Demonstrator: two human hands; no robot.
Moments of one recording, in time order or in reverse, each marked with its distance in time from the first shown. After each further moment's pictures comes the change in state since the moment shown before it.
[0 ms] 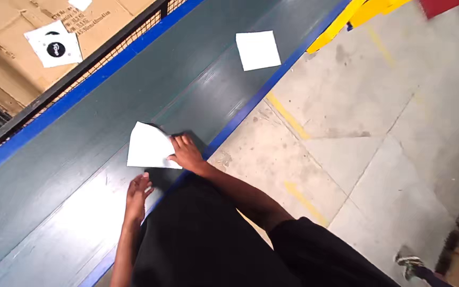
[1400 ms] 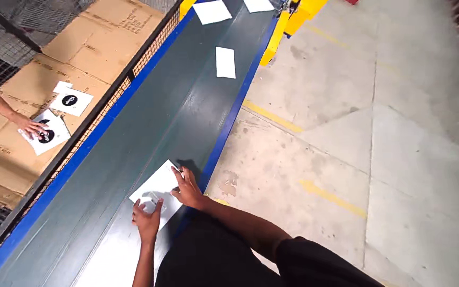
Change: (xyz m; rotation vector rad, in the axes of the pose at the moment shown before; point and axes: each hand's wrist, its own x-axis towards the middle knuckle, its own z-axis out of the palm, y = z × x) left_hand 0.075 0.020 0.061 0.611 0.164 0.424; right_hand -0.011 0.019 -0.011 0.415 0.216 0.346
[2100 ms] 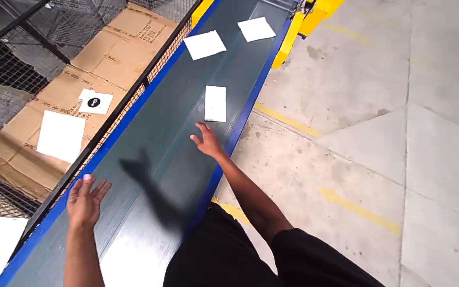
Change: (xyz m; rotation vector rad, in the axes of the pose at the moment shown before) left_hand 0.137 0.074 -0.166 -0.706 -0.017 -0.007; right_hand 0.149 0.045 -0.128 0.120 0.233 -0.032
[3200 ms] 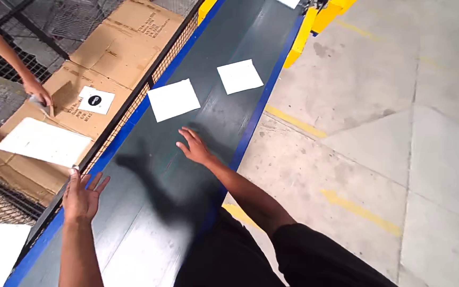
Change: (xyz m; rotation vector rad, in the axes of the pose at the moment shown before) left_hand 0.061 0.026 0.008 -0.120 0.030 -0.049; right_hand 0.031 -0.034 0.075 -0.063 -0.056 -0.232
